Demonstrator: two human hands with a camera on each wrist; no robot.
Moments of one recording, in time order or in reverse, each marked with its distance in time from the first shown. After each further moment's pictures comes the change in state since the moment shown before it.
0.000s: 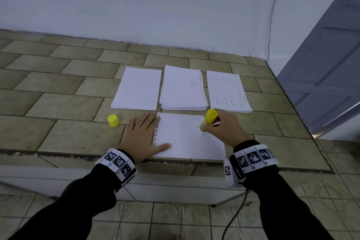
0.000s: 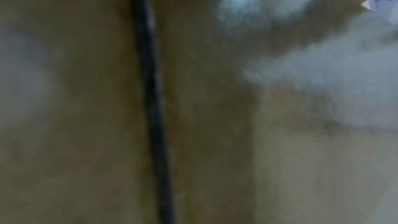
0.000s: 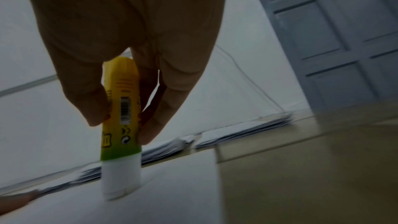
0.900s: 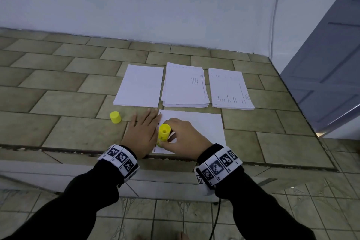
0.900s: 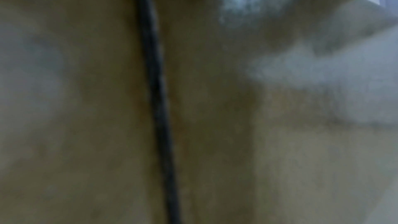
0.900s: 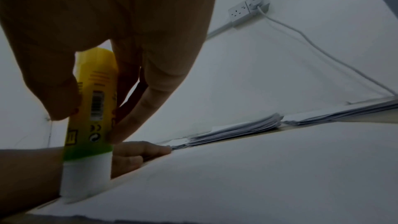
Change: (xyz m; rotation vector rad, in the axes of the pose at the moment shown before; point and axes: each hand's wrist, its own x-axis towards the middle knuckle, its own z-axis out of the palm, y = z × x) left_hand -0.001 -0.004 0.006 -0.058 0.066 0.029; right_hand -0.012 -0.060 0.073 0.119 -0.306 -0.354
